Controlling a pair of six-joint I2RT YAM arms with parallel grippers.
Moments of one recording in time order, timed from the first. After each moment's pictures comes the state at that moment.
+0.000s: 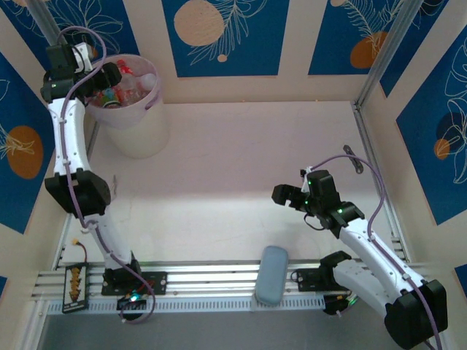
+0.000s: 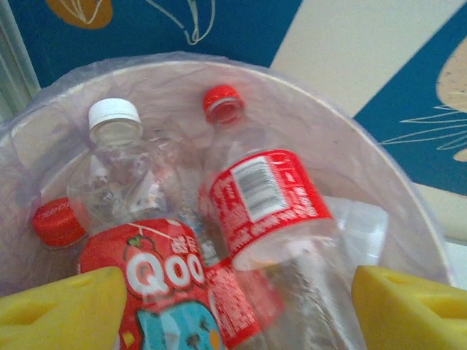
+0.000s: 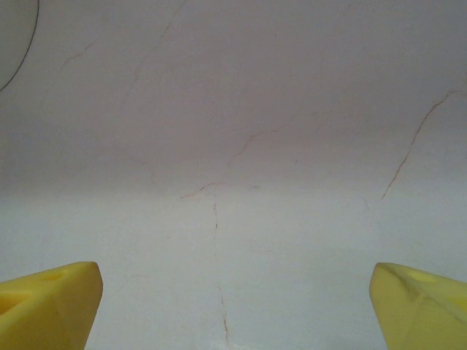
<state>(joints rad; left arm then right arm) 0.22 1.97 2.30 -0.86 0.28 -0.18 0.38 0.84 0.55 -0.49 -0.15 0.58</state>
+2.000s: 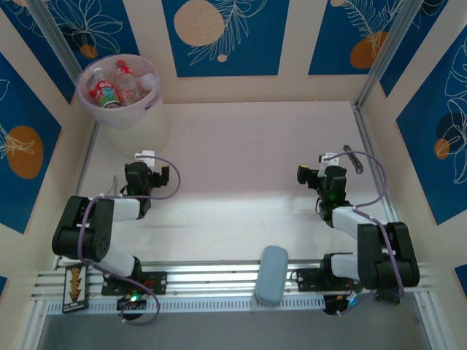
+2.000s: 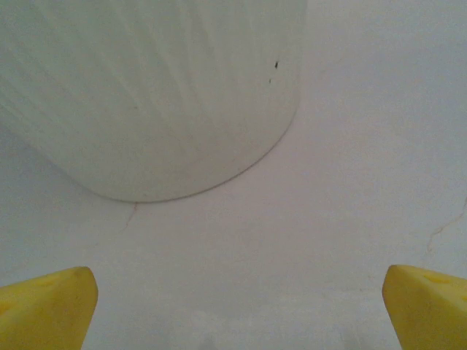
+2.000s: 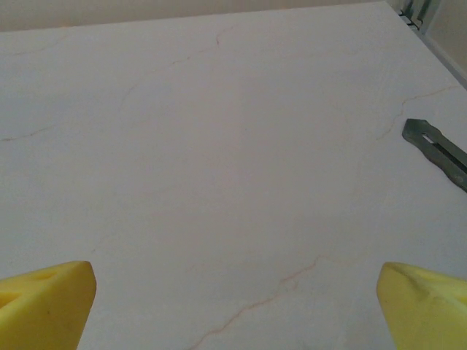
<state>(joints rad) -0.10 1.53 0.45 0.64 -0.18 0.08 0.02 1.28 0.34 0.51 0.06 0.08</state>
